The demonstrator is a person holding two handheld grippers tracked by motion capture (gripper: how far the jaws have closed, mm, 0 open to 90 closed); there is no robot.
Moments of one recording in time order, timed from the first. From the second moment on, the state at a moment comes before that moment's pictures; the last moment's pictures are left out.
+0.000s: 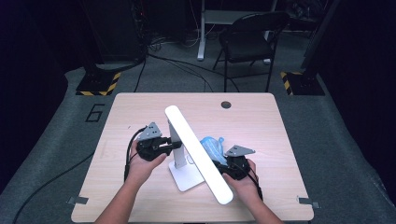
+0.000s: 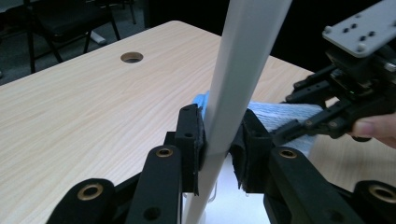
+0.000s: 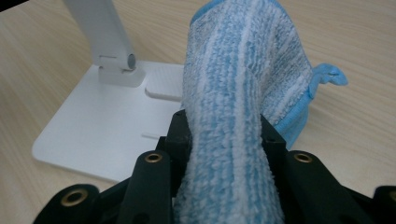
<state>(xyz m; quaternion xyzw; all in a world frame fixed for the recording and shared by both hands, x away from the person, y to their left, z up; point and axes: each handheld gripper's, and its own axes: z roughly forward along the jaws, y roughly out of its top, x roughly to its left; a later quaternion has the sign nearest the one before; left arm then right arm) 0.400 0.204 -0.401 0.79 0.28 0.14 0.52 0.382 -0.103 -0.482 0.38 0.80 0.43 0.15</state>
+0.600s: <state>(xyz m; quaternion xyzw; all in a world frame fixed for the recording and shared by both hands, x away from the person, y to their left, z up) 0.400 0.205 -0.401 0.80 0.27 0.11 0.53 0.363 -0.103 -0.500 0.38 0.81 0.42 0.14</state>
